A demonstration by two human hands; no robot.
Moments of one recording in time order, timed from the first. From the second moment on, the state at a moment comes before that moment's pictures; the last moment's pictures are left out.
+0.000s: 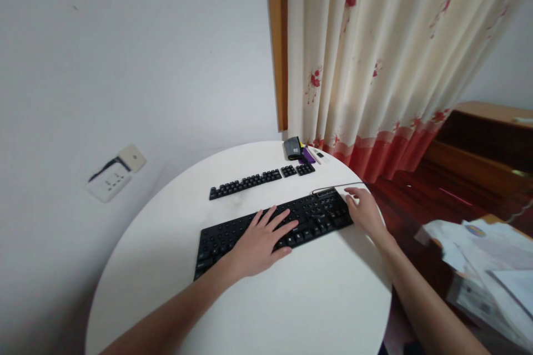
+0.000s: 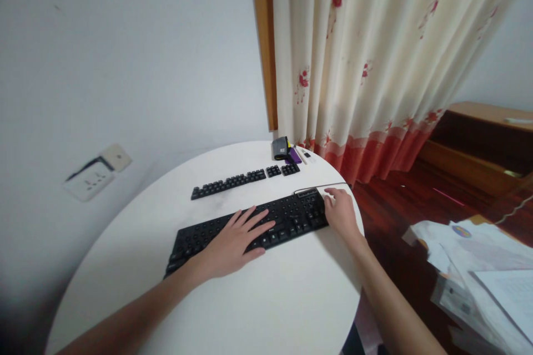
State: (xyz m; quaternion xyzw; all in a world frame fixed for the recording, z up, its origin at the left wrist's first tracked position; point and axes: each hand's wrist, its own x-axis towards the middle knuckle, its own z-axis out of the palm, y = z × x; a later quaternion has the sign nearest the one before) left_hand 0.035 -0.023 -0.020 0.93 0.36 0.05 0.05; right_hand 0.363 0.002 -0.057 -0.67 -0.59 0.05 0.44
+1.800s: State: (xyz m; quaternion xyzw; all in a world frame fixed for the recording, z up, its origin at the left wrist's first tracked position) left_hand 0.152 0.127 -0.013 0.86 0.48 0.17 -0.01; right_hand 0.327 0.125 -0.035 -0.56 -0.80 0.05 0.20
